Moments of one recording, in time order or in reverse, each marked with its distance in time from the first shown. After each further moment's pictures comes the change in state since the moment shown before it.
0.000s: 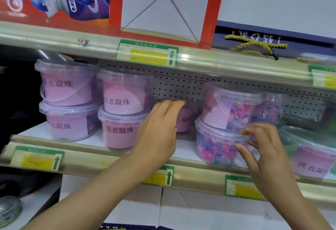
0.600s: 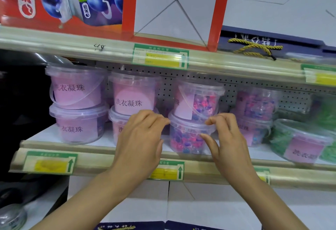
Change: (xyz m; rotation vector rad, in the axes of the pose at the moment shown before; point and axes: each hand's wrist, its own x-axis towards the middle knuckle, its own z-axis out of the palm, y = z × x) left_hand -0.038 -0.040 -0.034 0.093 0.019 0.131; right_hand 0.014 -0.072 0.044 -0.058 -0.008 -0.031
